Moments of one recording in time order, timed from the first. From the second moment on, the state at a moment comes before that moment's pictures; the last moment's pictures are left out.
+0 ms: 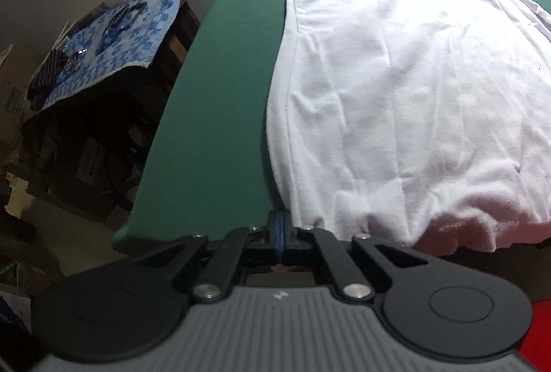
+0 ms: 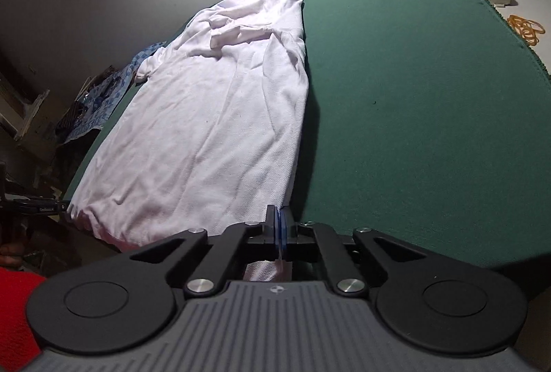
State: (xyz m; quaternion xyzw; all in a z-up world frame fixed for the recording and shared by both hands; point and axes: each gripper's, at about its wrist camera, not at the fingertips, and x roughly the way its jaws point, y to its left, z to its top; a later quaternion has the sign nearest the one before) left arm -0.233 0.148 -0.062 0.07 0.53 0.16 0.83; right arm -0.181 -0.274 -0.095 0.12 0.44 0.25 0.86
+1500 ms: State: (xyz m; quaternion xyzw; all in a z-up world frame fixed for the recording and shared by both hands) left arm 0.117 0.054 -0.051 -0.13 0.53 -0.12 0.83; right arm -0.209 -0.213 -0.091 0.10 0.39 0.07 0.91
